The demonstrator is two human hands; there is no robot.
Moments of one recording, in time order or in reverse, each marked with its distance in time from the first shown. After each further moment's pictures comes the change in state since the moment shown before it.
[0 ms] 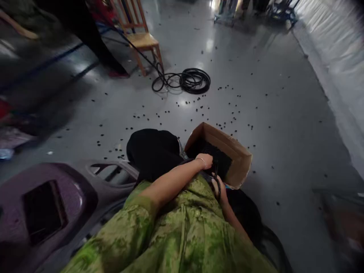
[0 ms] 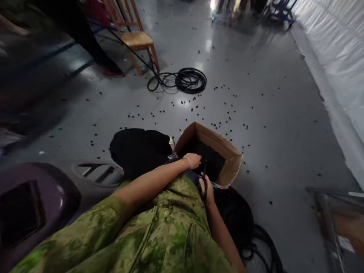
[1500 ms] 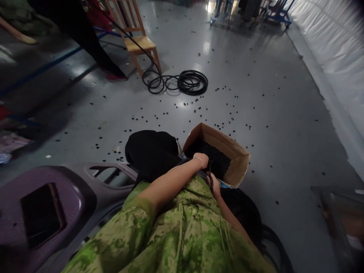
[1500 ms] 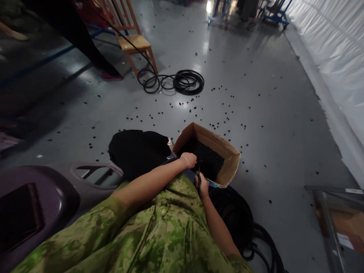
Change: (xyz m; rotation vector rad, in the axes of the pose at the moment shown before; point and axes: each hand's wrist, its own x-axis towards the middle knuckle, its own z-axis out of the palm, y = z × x) left_hand -0.002 -0.002 0.000 0.061 -0.013 -0.095; right_hand 0.021 0.025 0.020 -0.205 0.044 -0.056
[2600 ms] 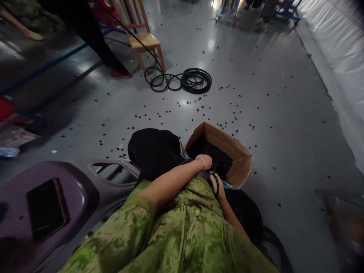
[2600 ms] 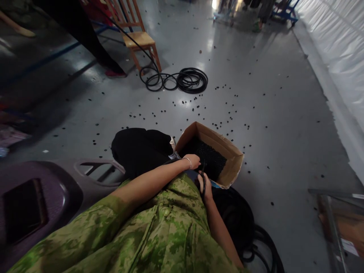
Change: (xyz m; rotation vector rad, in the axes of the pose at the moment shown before) left_hand 0.001 0.003 0.002 -0.073 -0.040 0.061; right_hand -0.008 -0.055 -0.022 0.349 -0.136 0.253
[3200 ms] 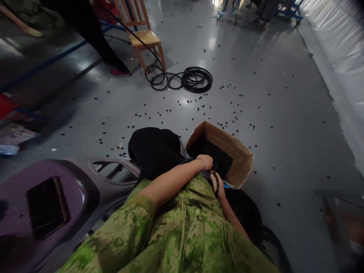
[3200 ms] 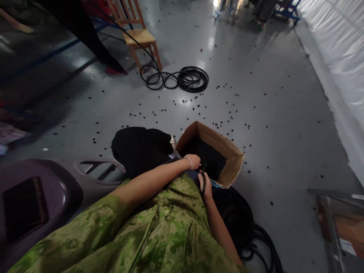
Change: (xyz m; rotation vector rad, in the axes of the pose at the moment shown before) left_hand -0.006 0.005 -0.003 -0.001 -0.035 0.003; right_hand 0.005 0.011 0.001 -0.044 0.048 -0.097
